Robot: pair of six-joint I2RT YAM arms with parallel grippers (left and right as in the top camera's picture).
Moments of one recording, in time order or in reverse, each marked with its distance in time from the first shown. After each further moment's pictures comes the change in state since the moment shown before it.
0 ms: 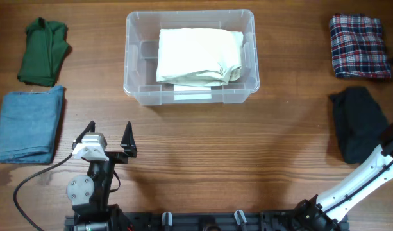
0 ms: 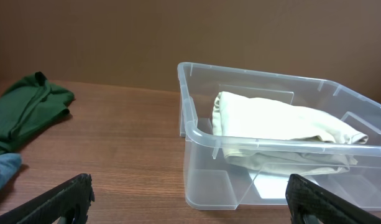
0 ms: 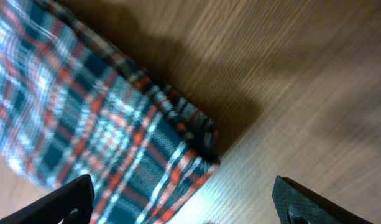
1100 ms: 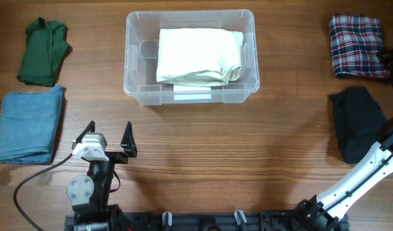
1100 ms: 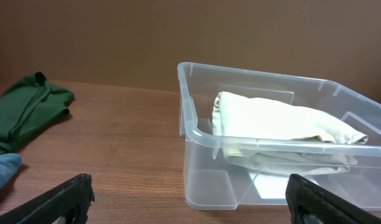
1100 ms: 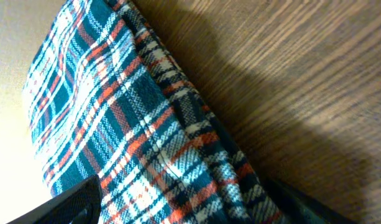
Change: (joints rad) left arm 0.000 0.000 0.000 0.000 0.000 0.000; right arm 0.010 0.140 0.028 0.210 -0.259 -0.108
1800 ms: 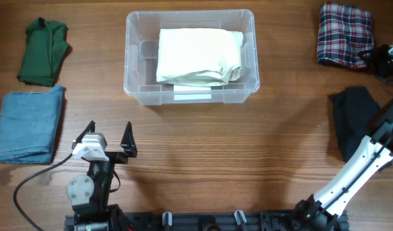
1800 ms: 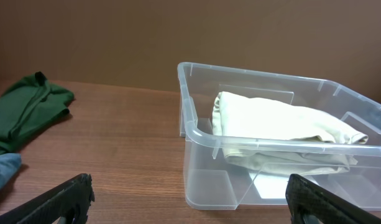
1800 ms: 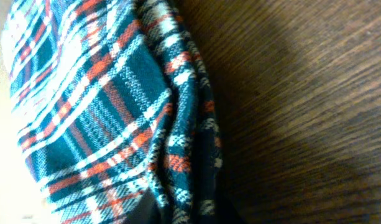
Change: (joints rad) left arm 0.000 0.000 0.000 0.000 0.000 0.000; right arm 0.102 0.042 0.004 0.033 -0.027 -0.001
